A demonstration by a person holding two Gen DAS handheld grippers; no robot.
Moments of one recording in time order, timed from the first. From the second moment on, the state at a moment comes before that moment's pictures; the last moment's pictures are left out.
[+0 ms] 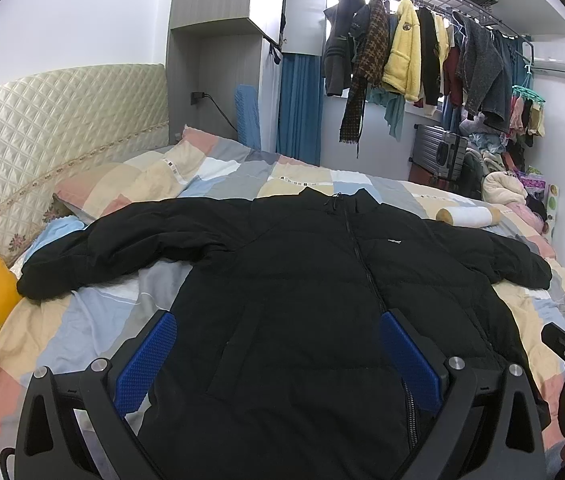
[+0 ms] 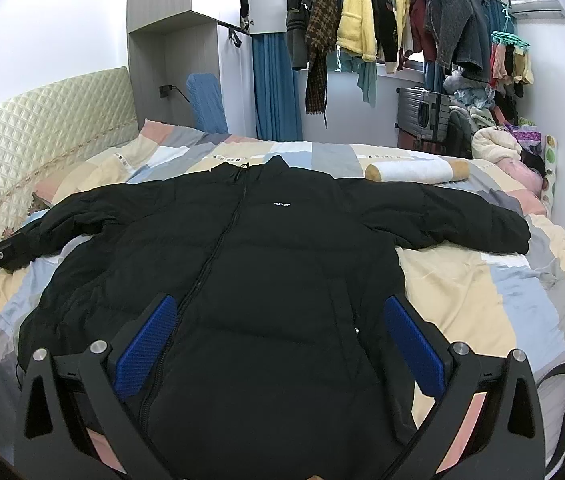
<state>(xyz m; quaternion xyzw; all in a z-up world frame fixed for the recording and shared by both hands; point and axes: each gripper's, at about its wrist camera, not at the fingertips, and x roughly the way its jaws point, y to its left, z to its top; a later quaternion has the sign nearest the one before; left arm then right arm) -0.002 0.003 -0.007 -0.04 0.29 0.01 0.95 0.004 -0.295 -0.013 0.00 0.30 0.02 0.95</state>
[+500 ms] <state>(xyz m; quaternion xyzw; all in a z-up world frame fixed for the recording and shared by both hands) -0.002 0.003 -0.007 -0.04 0.29 0.01 0.95 0.002 -0.300 -0.019 0.01 0.30 0.02 0.95</state>
